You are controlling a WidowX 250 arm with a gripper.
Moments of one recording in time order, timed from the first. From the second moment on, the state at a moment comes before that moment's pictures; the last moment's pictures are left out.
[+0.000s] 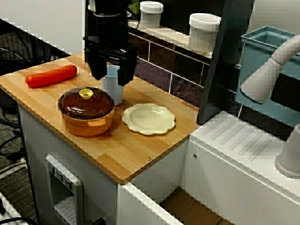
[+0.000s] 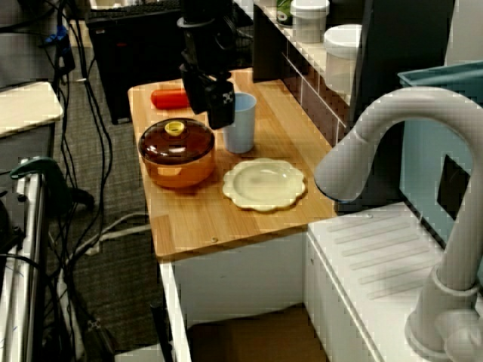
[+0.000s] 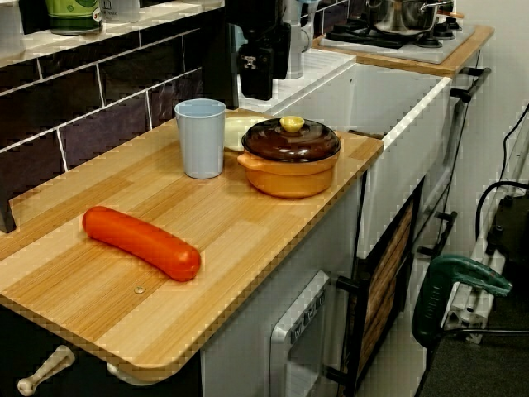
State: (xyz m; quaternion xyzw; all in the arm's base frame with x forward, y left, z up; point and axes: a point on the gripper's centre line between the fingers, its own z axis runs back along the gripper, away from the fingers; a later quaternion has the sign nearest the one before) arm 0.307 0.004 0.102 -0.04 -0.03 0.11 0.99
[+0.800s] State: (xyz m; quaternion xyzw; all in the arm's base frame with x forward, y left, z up) arm 0.335 -0.032 0.074 -0.01 -0.01 0.12 0.99
